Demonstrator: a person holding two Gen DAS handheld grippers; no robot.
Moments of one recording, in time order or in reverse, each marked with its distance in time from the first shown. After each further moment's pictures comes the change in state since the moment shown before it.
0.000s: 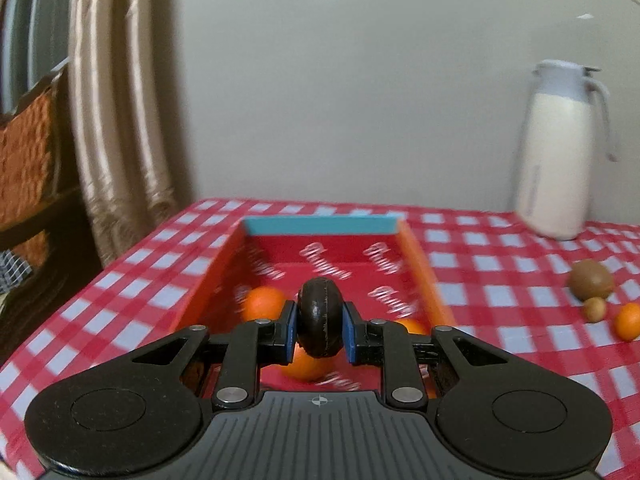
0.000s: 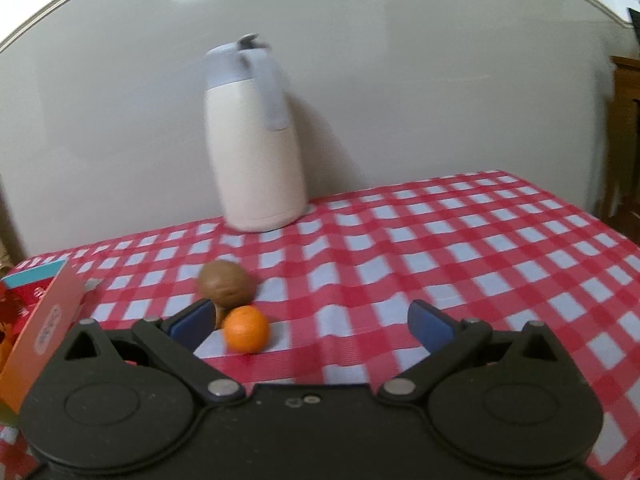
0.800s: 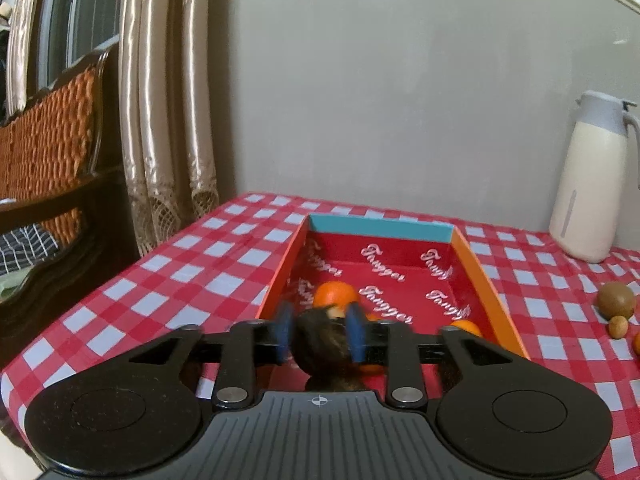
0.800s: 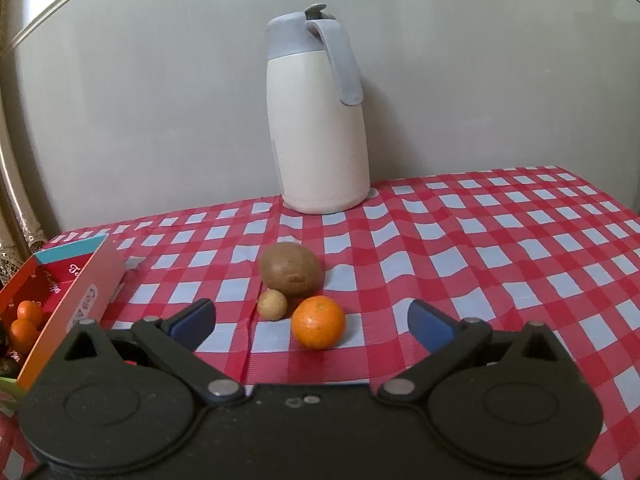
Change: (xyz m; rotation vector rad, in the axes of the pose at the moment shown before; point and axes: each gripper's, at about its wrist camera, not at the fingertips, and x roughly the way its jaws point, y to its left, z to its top) left arm -0.015 0.040 -0.008 -0.081 -0.029 0.051; right arm 0.021 0.024 -0.001 -0.044 0.047 0.090
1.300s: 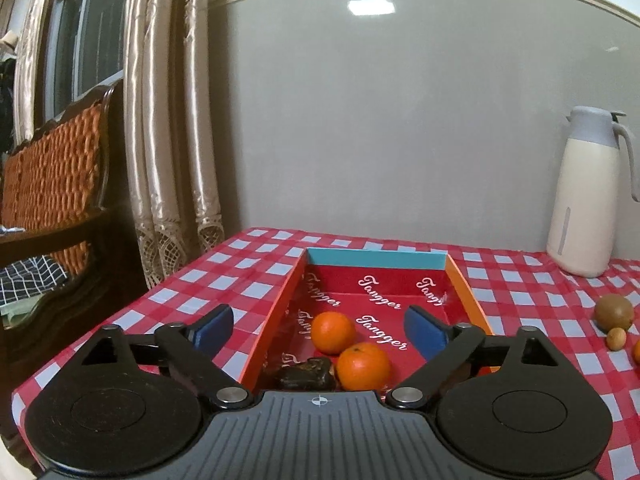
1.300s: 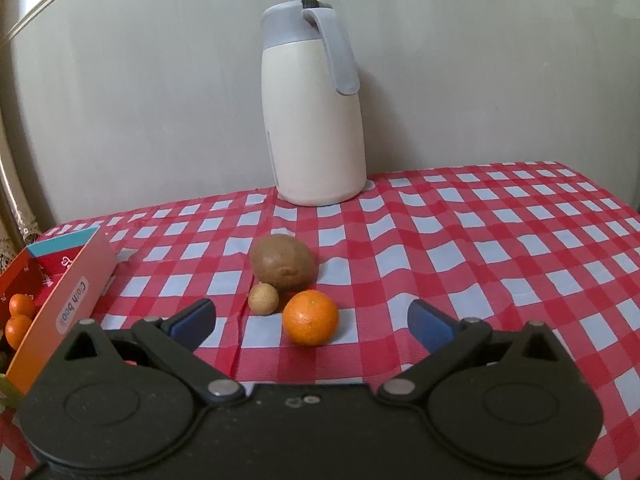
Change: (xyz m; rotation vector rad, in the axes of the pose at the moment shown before) left arm -0.014 -0.009 0.004 0.017 -0.089 0.029; right arm 0.008 -0.002 -0.002 -0.013 0.024 -0.012
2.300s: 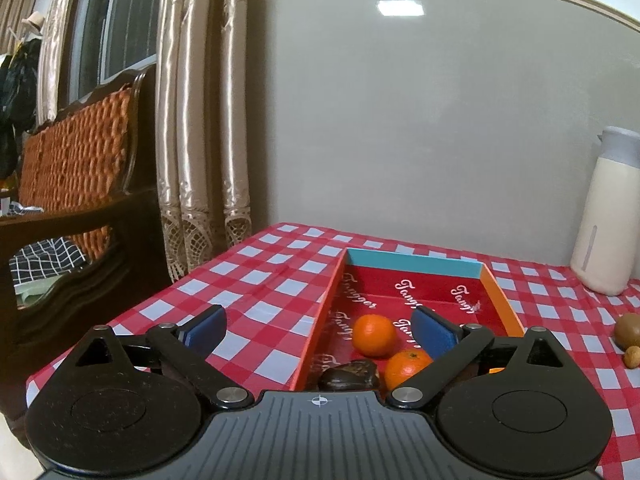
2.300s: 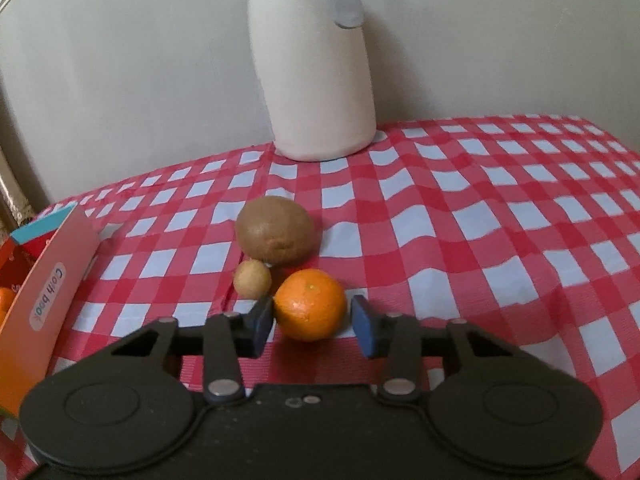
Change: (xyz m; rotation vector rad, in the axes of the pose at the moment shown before) left arm 0.000 0.028 0.001 -0.067 0.011 0.050; right arm 0.051 0.004 0.001 0.023 0.135 0.034
